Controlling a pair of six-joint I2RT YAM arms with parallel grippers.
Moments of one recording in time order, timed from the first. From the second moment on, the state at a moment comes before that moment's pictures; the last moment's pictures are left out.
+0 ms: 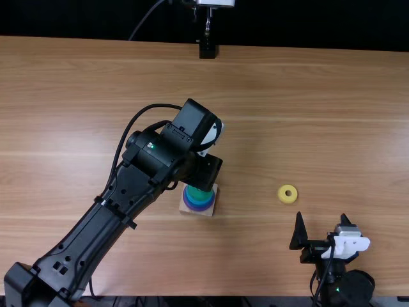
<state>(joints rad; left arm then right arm) -0.62 1.76 1.75 -1.12 0.16 -0.23 -0.04 0.01 0.08 -0.25 -0.03 0.00</state>
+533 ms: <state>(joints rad) -0.62 1.73 1.69 -1.11 0.17 -0.23 -0.04 0.01 0.08 -0.25 -0.03 0.00</state>
